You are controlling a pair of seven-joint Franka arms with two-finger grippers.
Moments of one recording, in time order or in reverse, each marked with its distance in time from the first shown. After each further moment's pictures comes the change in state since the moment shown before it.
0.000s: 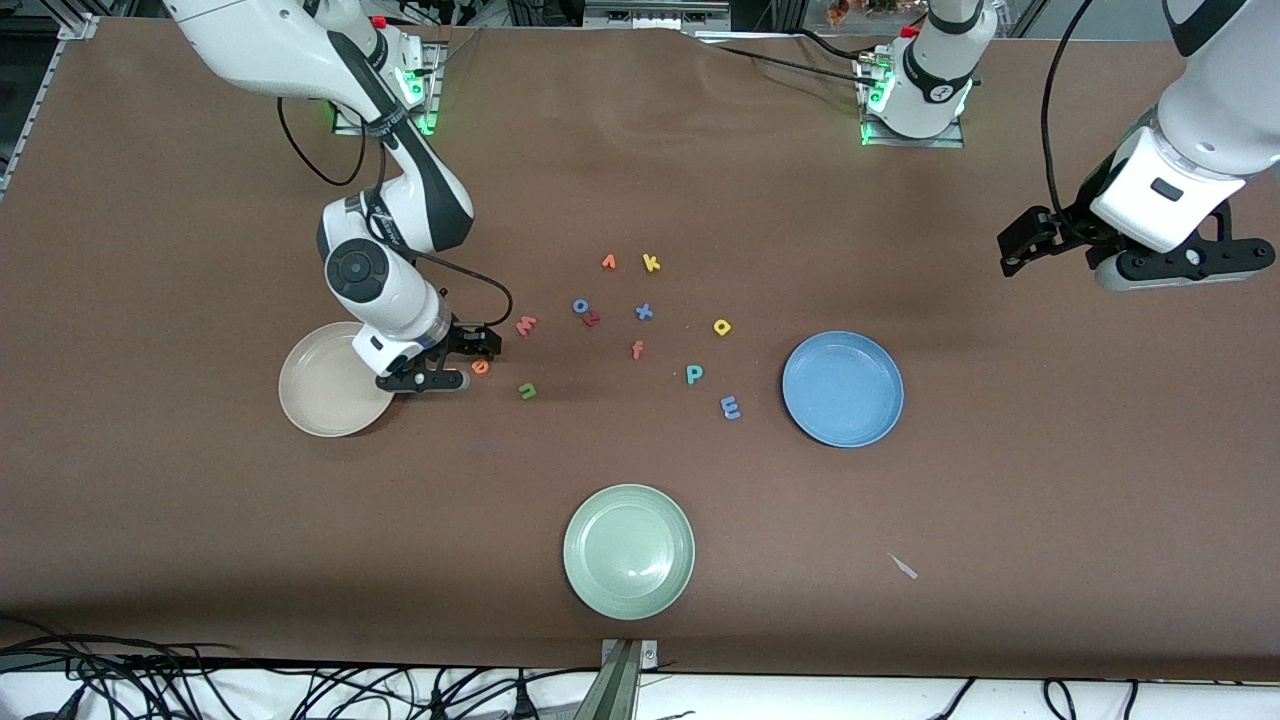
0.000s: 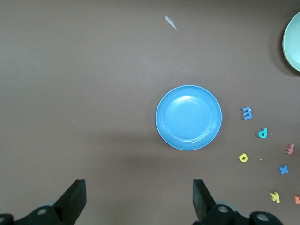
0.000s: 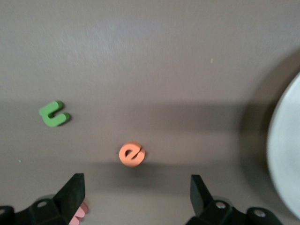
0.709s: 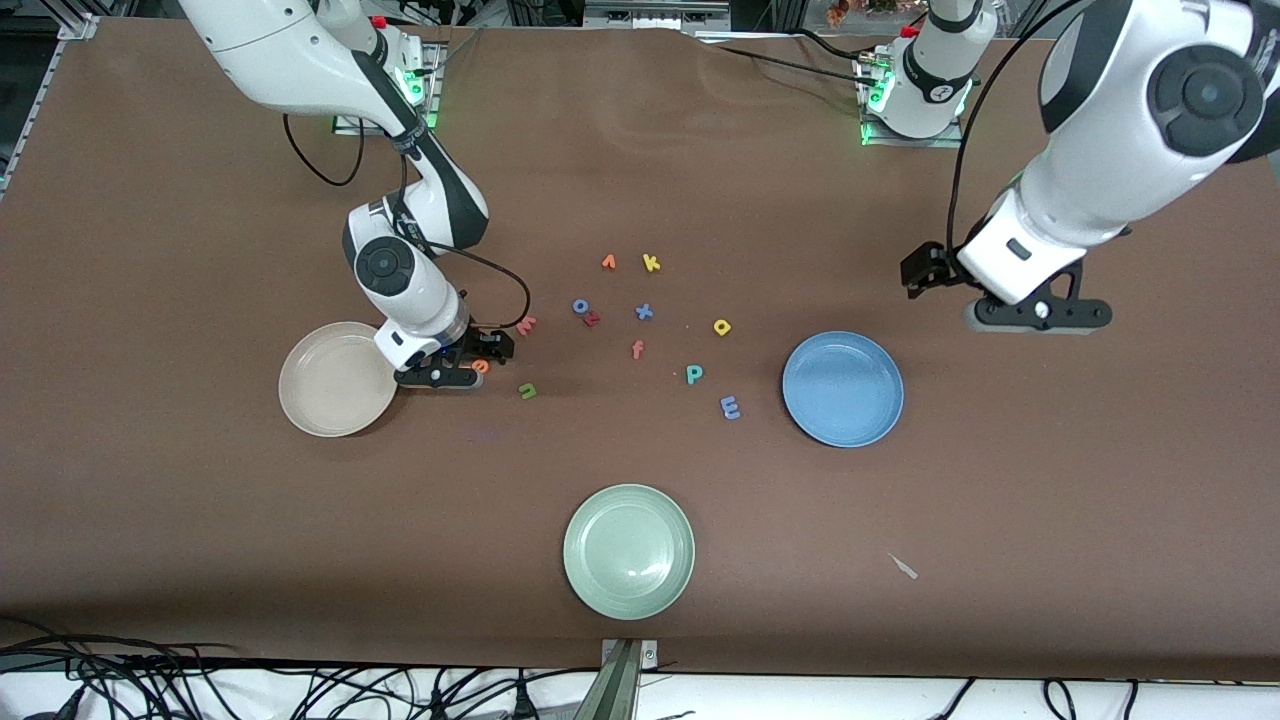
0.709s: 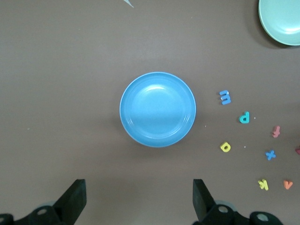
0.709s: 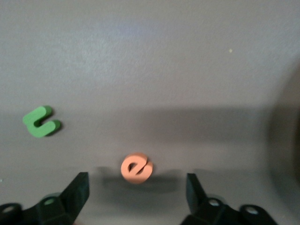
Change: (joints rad) left arm -0.101 0.144 -0.013 0.001 -0.037 0.081 -0.001; right arm 0.028 0.062 -0.020 -0.014 -0.039 0.129 0.060
